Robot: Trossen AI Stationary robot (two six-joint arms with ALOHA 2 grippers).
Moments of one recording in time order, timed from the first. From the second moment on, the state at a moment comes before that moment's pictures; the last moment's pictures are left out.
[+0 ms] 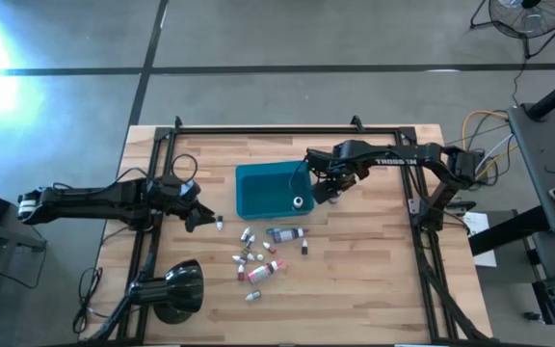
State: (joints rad) left arm 0.14 0.49 0.29 -0.40 0.21 -0.71; right arm -0.26 1.72 1.29 -1.10 0.04 0.81
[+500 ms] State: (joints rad) left arm 0.14 0.49 0.29 -0.40 0.21 -0.71; right arm -0.26 1.71 1.34 -1.15 0.05 0.75
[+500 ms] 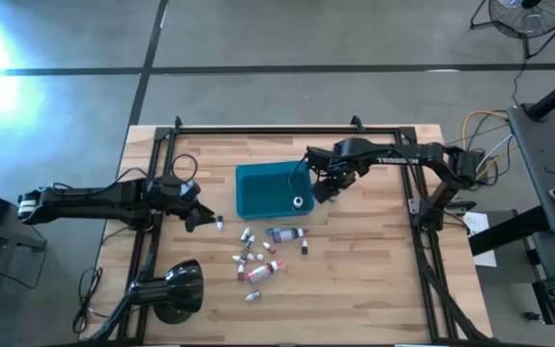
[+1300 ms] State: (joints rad) left arm 0.14 0.49 0.29 -0.40 0.21 -0.71; right arm -0.27 2.00 2.08 -1.39 0.15 0.52
